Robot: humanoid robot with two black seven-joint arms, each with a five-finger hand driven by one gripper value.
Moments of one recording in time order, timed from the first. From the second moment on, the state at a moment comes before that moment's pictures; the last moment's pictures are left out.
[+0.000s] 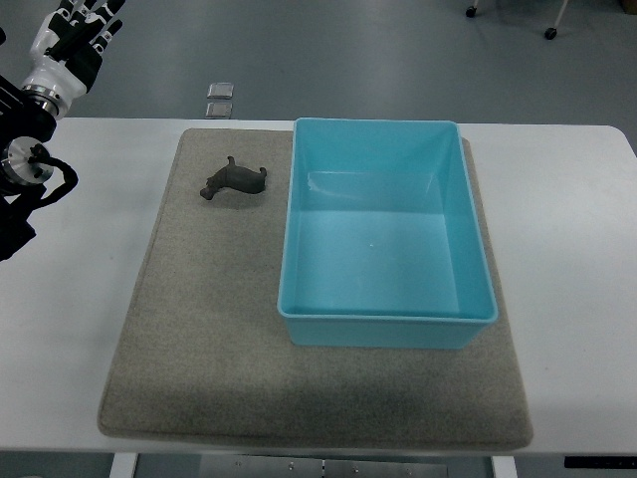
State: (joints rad) left arm -1.03 0.36 -0.51 -0.34 -0.18 -0.31 -0.37; right arm 0.02 0.00 -0.01 0.11 -0.02 0.15 0.05
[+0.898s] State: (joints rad) left arm -1.03 0.36 -0.51 -0.34 -0.18 -0.31 -0.37; right arm 0.02 0.00 -0.01 0.11 -0.02 0.15 0.05
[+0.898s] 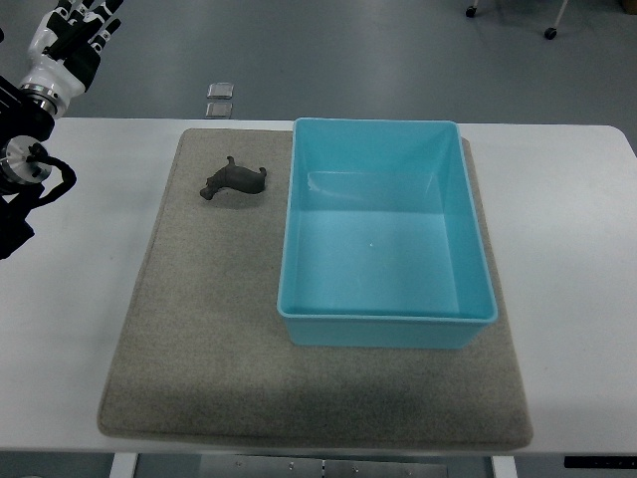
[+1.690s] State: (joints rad) left arm -1.04 0.37 -0.40 -0.34 -0.07 -0.40 -0.37; right arm 0.02 0.00 -0.01 0.11 -0.02 0.15 0.05
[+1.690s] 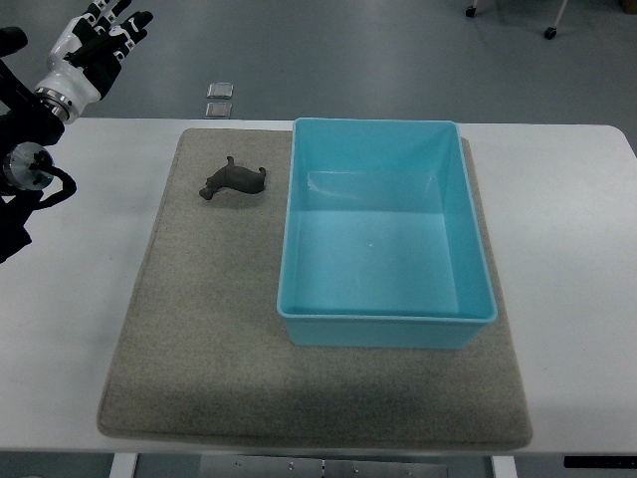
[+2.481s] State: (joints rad) left arm -1.07 0.46 -0.40 -0.56 0.76 -0.39 -0.37; right arm 0.02 0.00 -0.01 0.11 -0.02 0.15 0.05
